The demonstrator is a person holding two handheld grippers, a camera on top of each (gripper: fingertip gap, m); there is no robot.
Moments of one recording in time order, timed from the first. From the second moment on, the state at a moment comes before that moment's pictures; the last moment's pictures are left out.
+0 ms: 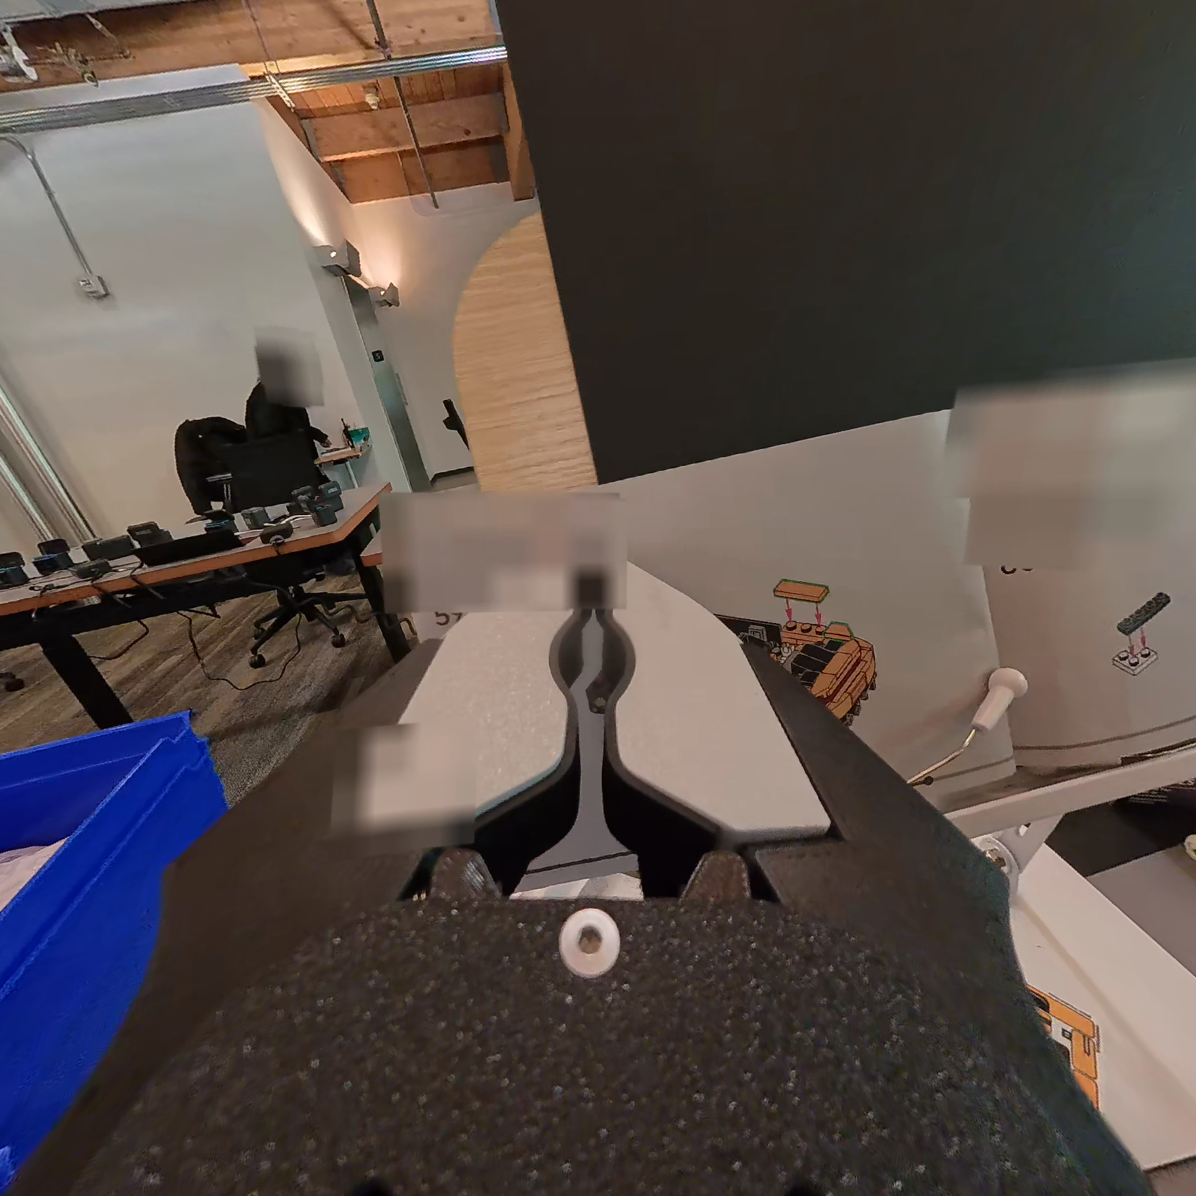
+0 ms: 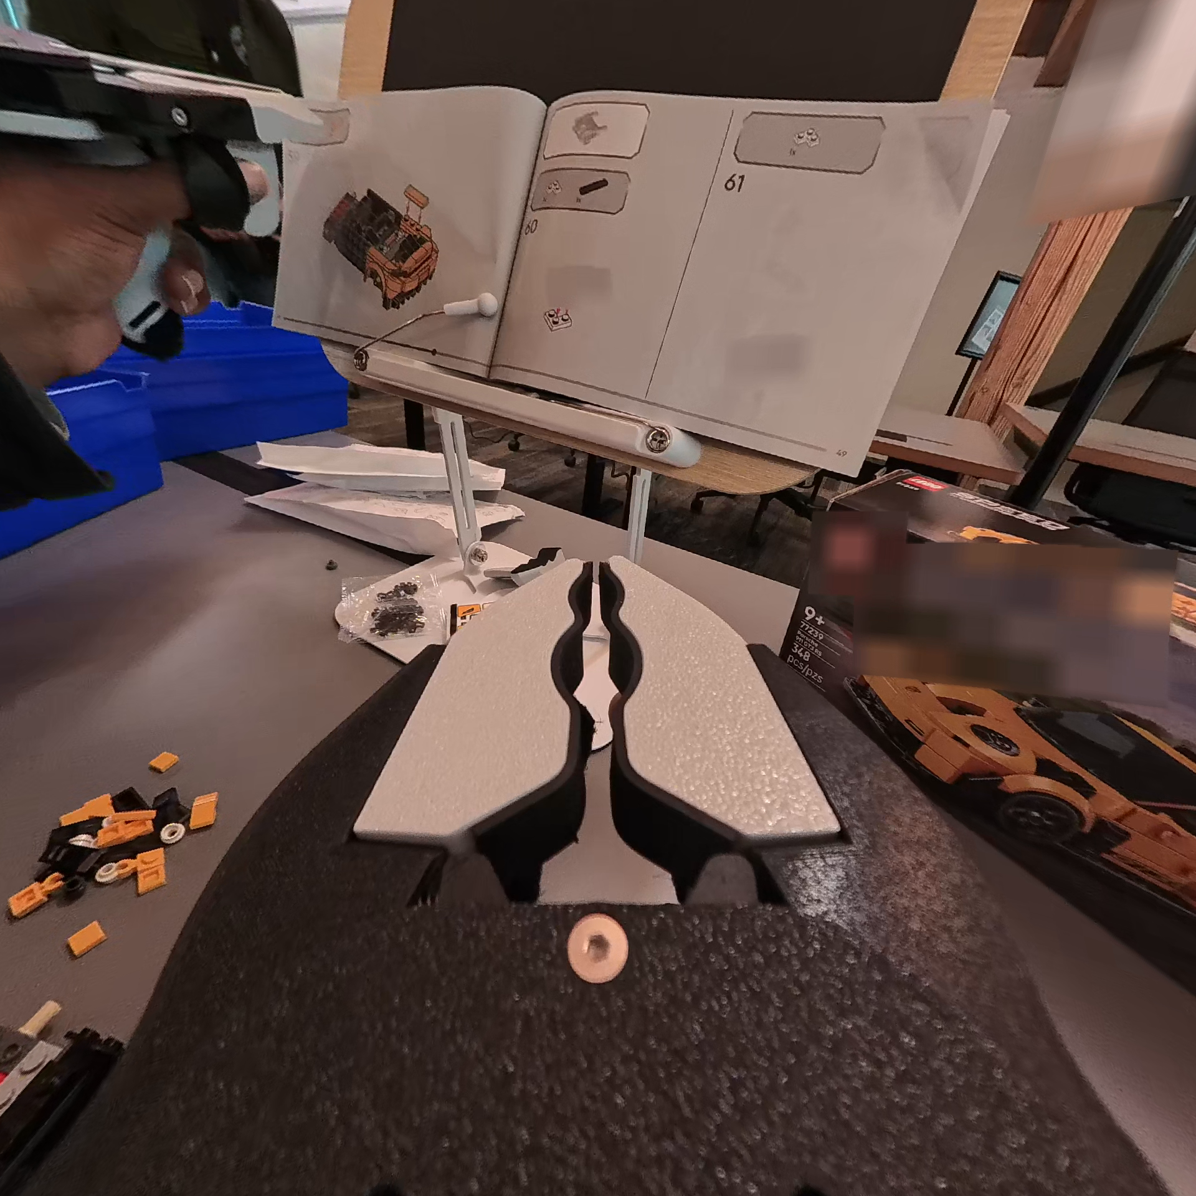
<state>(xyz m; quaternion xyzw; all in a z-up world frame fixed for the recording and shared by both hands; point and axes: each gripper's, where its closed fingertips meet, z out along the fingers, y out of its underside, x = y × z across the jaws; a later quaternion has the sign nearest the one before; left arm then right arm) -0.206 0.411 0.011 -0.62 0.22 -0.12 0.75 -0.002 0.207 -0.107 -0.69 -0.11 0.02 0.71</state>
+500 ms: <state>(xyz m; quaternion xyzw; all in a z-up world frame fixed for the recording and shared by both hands) -0.203 0.384 0.003 -0.62 0.23 -0.16 0.73 0.005 0.206 -0.102 -0.69 -0.10 0.02 0.72</state>
